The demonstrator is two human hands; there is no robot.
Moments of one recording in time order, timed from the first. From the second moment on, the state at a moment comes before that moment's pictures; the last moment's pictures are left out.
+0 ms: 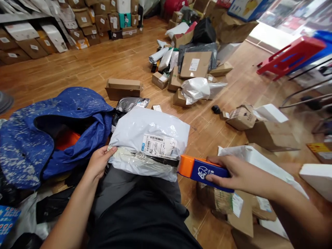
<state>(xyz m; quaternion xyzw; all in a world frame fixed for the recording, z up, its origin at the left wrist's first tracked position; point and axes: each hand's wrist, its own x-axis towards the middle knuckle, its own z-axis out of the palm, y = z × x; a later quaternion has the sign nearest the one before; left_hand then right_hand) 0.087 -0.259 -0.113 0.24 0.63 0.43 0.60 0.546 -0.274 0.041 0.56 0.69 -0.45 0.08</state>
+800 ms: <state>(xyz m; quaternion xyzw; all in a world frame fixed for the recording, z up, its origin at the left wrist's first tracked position) 0.229 -0.297 -0.103 0.95 0.28 0.13 0.09 0.585 -0.304 -0.125 0.54 0.54 -0.61 -0.20</state>
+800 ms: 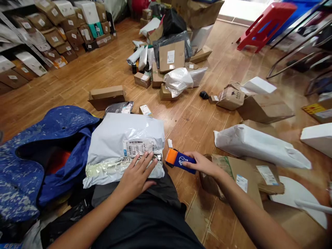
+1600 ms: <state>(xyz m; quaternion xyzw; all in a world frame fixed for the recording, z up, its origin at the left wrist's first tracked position) 0.209 -0.202 0.025 0.10 0.30 0.75 0.58 0.371 -0.135 0.147 0.41 0.64 -0.60 -0.24</state>
